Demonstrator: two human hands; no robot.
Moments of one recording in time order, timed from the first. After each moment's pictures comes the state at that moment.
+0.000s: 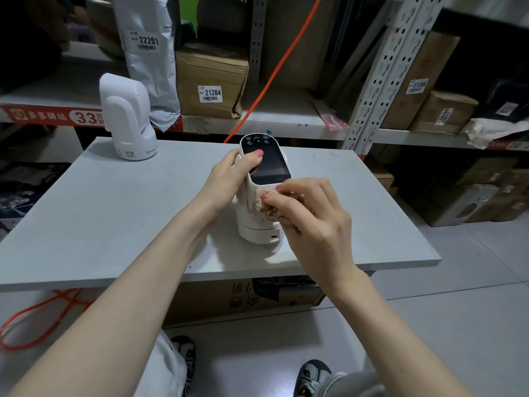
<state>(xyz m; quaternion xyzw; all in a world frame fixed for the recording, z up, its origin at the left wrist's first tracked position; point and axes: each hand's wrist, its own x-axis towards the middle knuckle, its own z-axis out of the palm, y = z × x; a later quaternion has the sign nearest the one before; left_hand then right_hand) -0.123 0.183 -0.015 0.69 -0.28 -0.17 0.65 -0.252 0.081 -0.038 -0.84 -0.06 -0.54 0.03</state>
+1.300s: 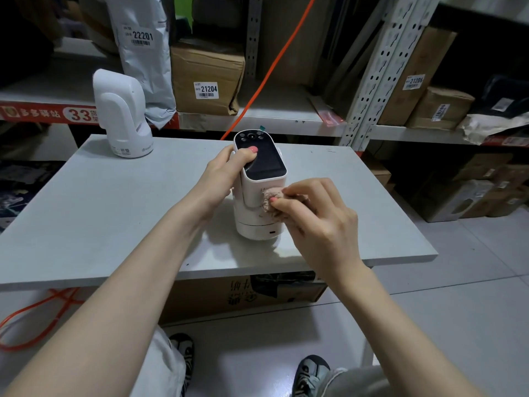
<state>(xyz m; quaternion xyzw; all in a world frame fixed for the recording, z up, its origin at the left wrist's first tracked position) -0.120 0.183 -0.015 0.69 -0.26 -0.20 0.64 -0.258 0.070 -0.038 -0.84 -0.06 -0.53 -0.04</state>
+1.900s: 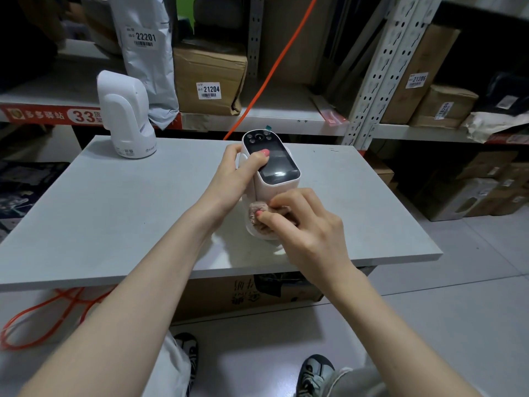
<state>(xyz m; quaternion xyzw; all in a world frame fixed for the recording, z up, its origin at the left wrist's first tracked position) -0.125 0.177 -0.021 0.68 -0.27 -0.18 0.66 -0.252 0.084 -0.049 -0.84 -0.09 -0.53 -0.06</state>
